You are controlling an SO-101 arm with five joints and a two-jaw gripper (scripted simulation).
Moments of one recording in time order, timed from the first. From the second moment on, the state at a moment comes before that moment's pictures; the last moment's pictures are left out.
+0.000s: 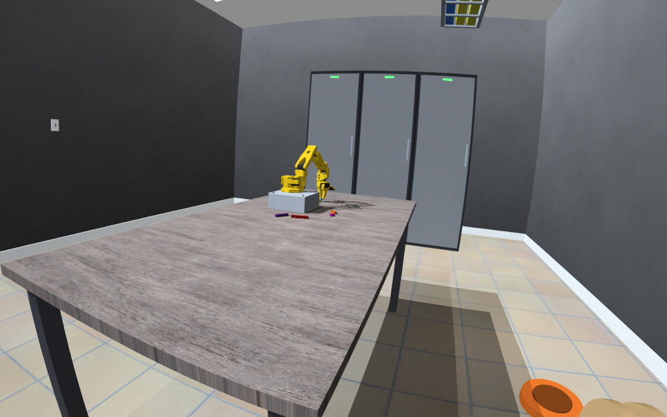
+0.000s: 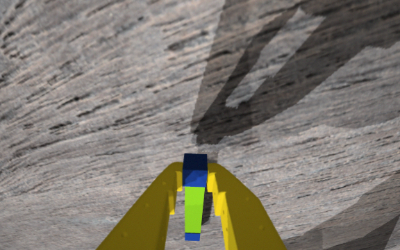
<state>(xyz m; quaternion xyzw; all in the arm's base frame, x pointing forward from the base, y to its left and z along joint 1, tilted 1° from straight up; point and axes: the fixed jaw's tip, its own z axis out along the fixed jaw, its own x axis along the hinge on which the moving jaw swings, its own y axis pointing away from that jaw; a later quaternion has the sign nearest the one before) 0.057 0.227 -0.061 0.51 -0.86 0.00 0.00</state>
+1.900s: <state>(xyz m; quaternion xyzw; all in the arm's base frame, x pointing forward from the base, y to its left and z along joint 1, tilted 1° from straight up) 0.057 0.226 -0.067 0.51 -0.86 0.00 0.00</state>
